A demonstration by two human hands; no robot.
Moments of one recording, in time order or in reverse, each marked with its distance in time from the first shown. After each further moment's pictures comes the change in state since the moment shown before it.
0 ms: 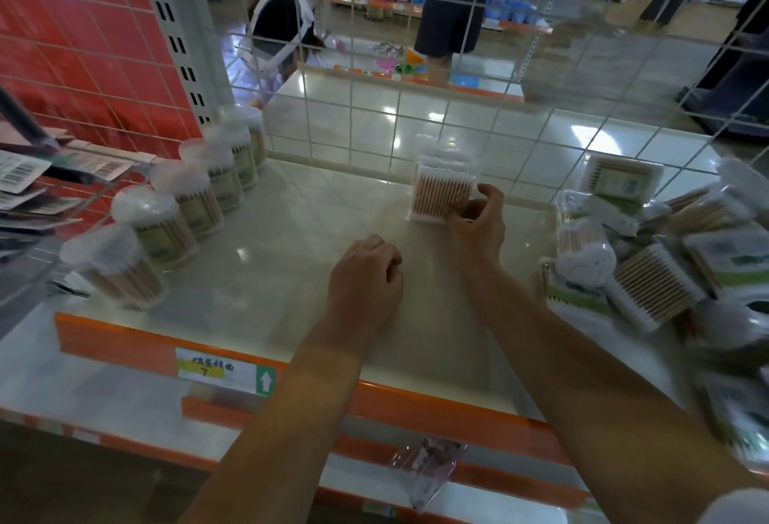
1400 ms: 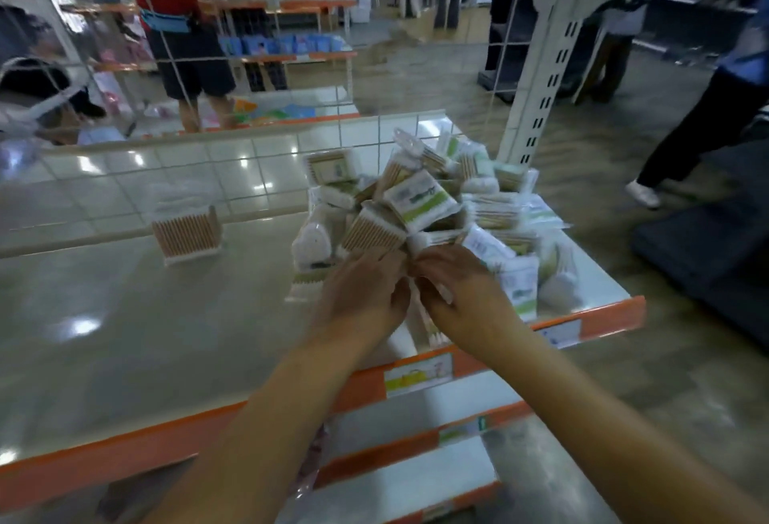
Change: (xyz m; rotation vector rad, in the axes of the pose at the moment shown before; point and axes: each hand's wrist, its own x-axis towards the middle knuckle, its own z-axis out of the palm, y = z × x) left_hand -0.048 0.245 0.075 0.090 -0.359 0.499; right_hand -0.095 0.035 -0.302 -0.548 -0.094 -0.576
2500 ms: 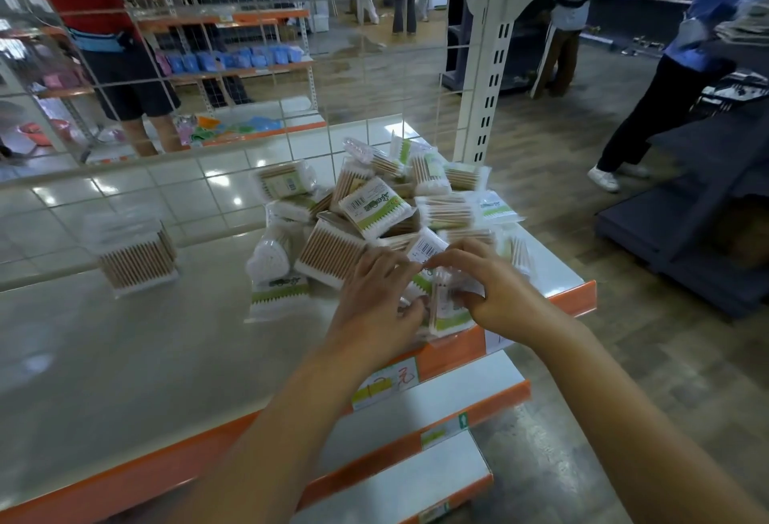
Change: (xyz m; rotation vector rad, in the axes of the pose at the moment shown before) left_hand 0.013 0.032 0.039 -0.168 0.042 0.202; right_hand -0.030 0.054 -0.053 0.117 -0.202 0.305
